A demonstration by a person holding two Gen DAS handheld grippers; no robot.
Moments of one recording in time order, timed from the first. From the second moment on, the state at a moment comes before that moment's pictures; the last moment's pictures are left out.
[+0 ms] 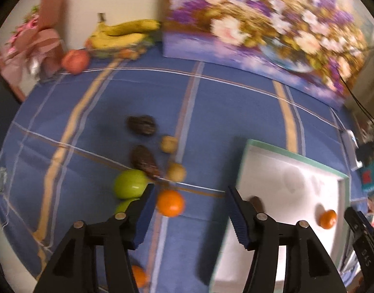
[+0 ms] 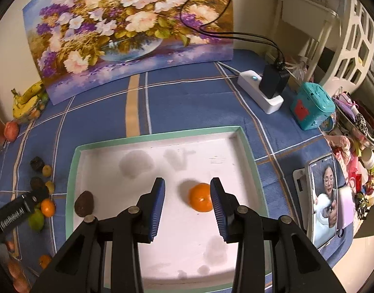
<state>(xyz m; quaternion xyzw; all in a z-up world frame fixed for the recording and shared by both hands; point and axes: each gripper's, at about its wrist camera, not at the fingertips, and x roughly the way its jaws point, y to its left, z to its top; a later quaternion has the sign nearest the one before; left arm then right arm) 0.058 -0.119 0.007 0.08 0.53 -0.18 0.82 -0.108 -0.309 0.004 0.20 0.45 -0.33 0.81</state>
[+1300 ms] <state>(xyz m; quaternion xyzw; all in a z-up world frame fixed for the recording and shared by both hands) 0.112 -0.001 0.023 0.05 0.49 -0.07 0.87 -0.027 -0.214 -0.020 0.19 0.43 -0.23 0.85</state>
